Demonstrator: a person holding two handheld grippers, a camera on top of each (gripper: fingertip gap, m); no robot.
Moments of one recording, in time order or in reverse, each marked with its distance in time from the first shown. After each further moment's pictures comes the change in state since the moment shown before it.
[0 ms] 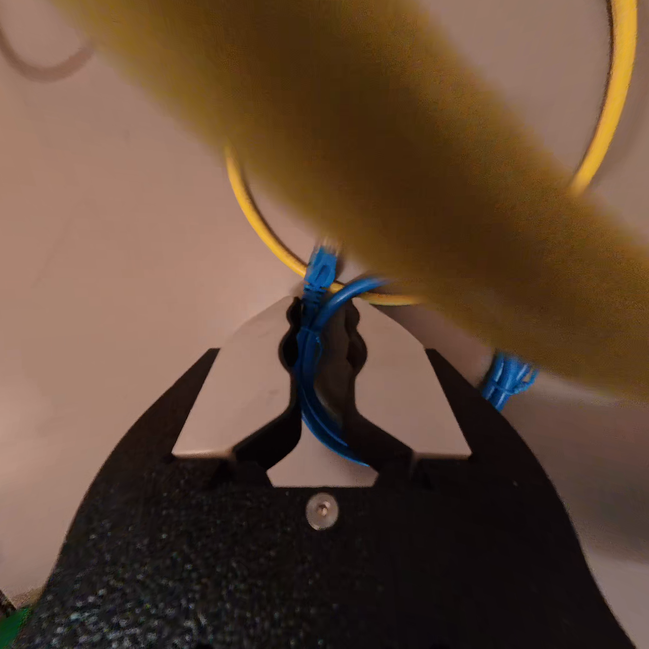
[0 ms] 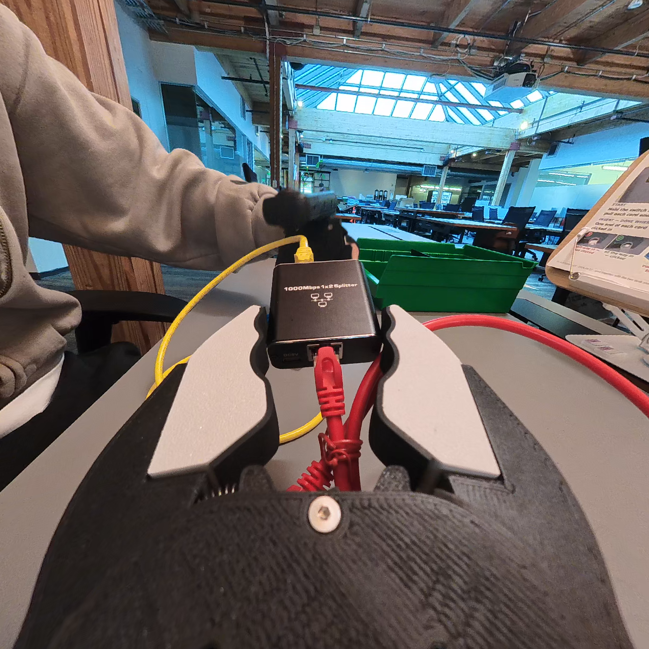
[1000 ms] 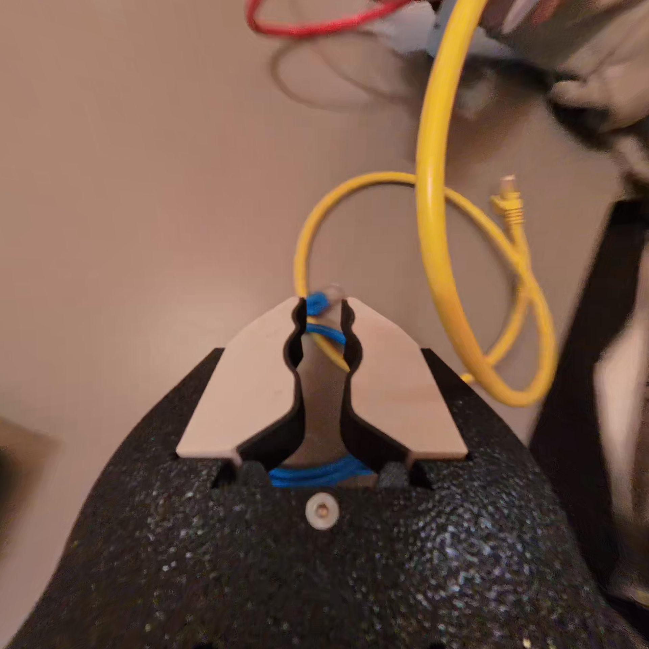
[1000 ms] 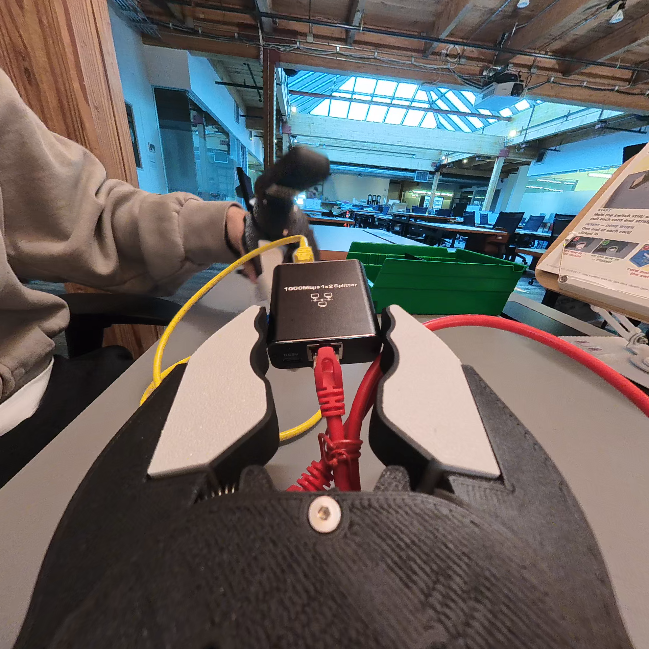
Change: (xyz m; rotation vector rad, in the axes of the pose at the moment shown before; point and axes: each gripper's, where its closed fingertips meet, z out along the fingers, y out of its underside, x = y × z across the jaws) left arm 0.005 -0.030 -0.038 0.327 -0.198 -0.836; right arm 0.001 -0.002 0.000 0.013 0.020 -0.009
